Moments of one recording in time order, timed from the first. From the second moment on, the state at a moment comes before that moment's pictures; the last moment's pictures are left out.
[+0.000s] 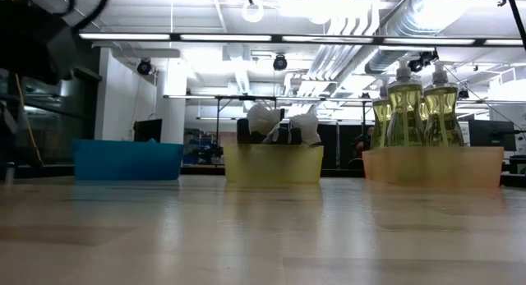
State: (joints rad) left arm -0.67 1.46 0.69 -0.21 0.15 -1.13; right arm 0.34 1.97 2.18 -1.41 0.46 0.66
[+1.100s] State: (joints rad) left arm -0.73 1.54 0.69 -0.16 0.09 -1.26; right arm 0.39 1.97 2.18 -1.41 0.49 0.70
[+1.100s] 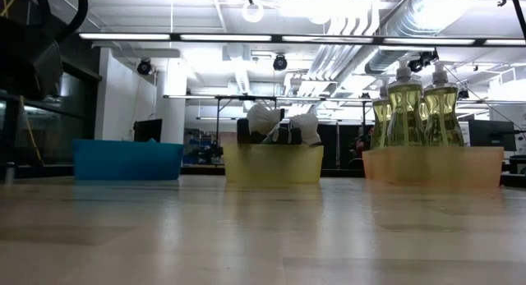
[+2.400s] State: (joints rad) left arm -0.74 1.60 0.69 -0.17 0.01 -1.24; right arm 0.43 1.97 2.18 -1.41 0.51 0.73
